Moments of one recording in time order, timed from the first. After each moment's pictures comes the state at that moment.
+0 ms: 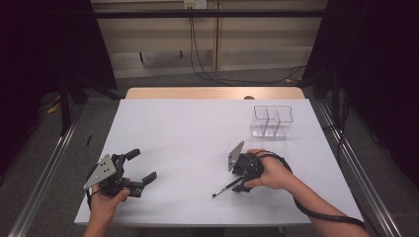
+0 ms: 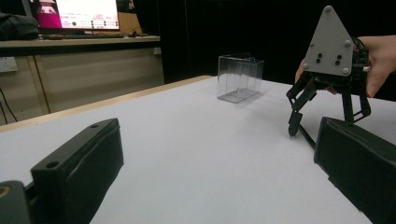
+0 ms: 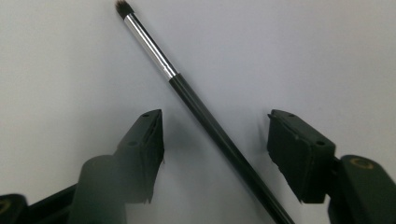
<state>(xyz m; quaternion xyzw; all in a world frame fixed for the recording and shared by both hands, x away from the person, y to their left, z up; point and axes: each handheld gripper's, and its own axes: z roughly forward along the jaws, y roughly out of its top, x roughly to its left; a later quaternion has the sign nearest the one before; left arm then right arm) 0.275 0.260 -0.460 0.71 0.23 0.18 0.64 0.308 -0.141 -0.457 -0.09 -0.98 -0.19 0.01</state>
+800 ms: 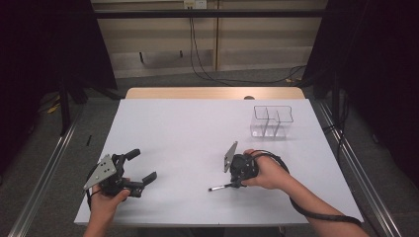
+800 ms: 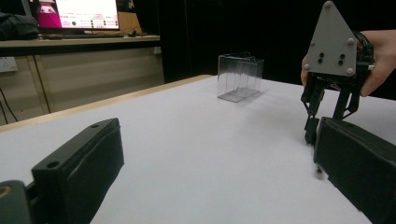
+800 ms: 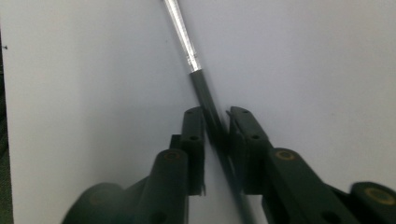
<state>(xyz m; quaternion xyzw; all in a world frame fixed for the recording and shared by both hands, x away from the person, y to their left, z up) 0.275 0.259 -0.460 0.71 0.23 0.18 0.64 0.308 -0.129 -0.451 -0.08 -0.99 -0.15 0.02</state>
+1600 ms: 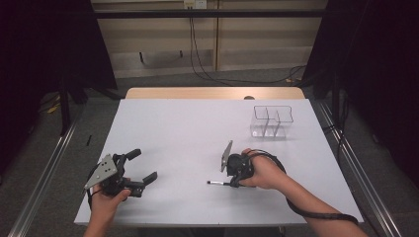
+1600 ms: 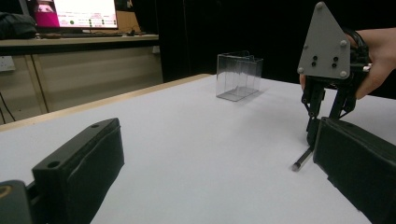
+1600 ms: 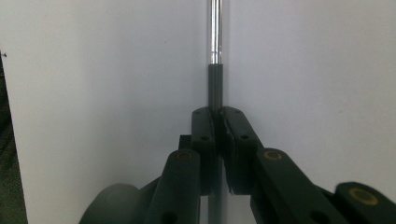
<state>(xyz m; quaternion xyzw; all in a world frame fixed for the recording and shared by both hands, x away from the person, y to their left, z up) 0.276 0.258 -0.461 0.71 0.23 0.18 0.64 0.310 -0.120 -0.451 -0.10 -0.99 -0.12 0.03</state>
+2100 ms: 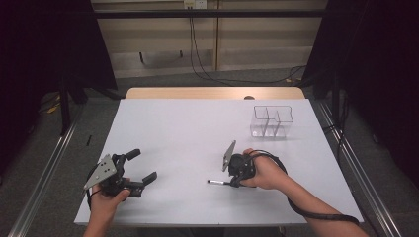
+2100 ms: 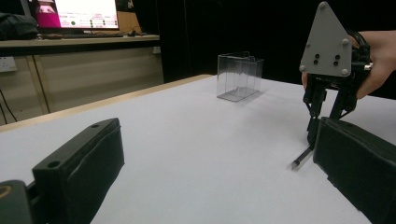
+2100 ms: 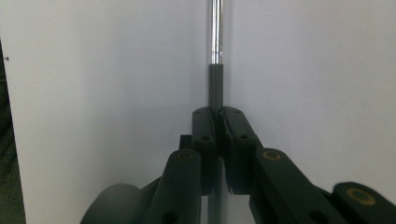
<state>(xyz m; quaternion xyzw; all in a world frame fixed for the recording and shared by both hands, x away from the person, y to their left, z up) 0.275 0.259 -0.460 0.71 0.23 0.18 0.64 0.308 -0.126 -0.451 -0.11 -0.98 -0.14 0.03</state>
